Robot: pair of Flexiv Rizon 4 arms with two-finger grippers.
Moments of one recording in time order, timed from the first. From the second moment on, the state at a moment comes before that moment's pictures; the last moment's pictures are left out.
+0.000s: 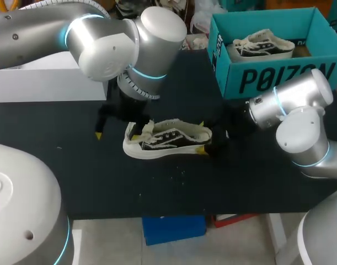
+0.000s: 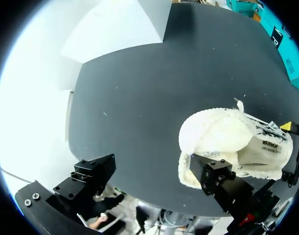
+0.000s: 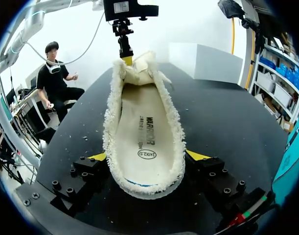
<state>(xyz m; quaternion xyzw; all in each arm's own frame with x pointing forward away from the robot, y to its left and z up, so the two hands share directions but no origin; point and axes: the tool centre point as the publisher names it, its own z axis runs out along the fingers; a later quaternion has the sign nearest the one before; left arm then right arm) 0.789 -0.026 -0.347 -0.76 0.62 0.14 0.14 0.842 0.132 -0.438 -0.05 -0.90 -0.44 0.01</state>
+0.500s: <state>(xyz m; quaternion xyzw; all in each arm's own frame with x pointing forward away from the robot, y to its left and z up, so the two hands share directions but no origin) 0.804 -0.033 -0.334 -0.73 0.65 0.12 0.15 0.842 0.131 -0.440 -0.05 -0.90 -0.44 0.01</state>
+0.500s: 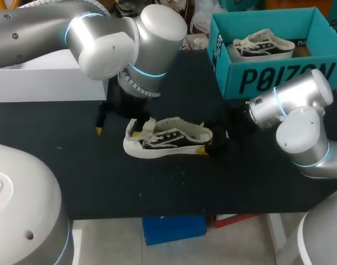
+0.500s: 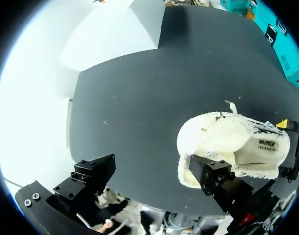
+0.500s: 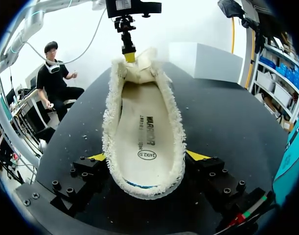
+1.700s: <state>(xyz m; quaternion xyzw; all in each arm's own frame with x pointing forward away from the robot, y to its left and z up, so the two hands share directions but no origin) 0.829 -0.157 -0.267 -0.30 0.95 -0.02 0.01 0.842 0.130 -0.440 -0.05 -0.90 -0.44 0.01</state>
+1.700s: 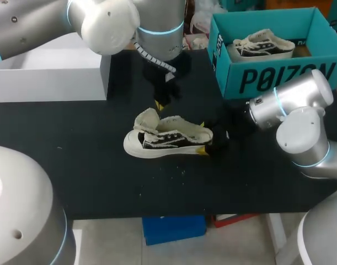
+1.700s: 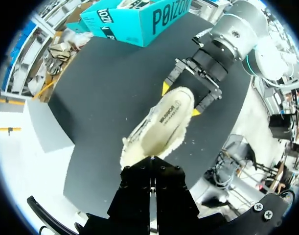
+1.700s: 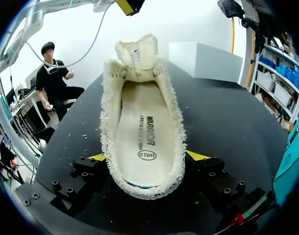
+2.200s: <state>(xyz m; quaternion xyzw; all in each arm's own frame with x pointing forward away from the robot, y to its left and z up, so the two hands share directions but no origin) 0.825 -0.176 -0.269 -0.07 0.99 -0.08 -0.06 0.842 0.130 -0.440 -0.05 -0.90 -0.44 0.01</state>
